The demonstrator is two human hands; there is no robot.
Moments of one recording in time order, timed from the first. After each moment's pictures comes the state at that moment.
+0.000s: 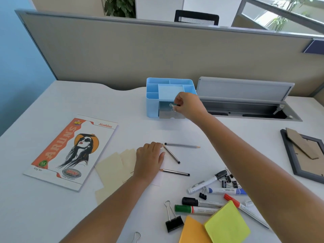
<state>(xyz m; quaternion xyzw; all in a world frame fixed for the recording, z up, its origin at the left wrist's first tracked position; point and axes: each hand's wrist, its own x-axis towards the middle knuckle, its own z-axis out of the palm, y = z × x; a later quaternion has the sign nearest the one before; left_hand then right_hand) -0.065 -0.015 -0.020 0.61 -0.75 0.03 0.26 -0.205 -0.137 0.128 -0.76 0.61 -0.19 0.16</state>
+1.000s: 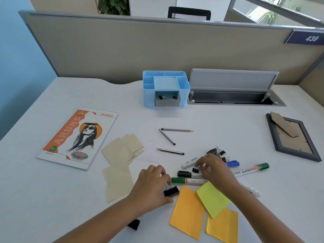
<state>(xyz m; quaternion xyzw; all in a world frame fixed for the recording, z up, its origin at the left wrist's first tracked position) -0.073 0.125 0.036 0.52 -0.83 -0.18 0.03 -0.302 0.083 0.042 -0.74 0.63 -0.12 0.23</state>
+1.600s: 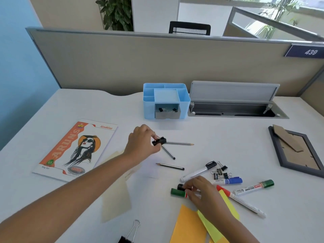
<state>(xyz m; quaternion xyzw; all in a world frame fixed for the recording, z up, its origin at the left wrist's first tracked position) -0.054 0.000 0.090 0.64 -0.73 -0.14 0.18 -0.273 0.110 0.046 -0.73 0.58 -0.20 0.30</state>
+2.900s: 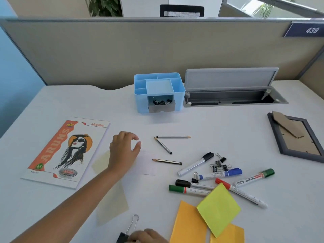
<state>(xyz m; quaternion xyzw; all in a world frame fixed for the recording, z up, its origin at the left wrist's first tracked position) -0.028 0.004 0.034 0.69 -0.66 -0.09 0.28 -0.179 0.208 -0.007 -0.85 0.49 0.20 0.11</state>
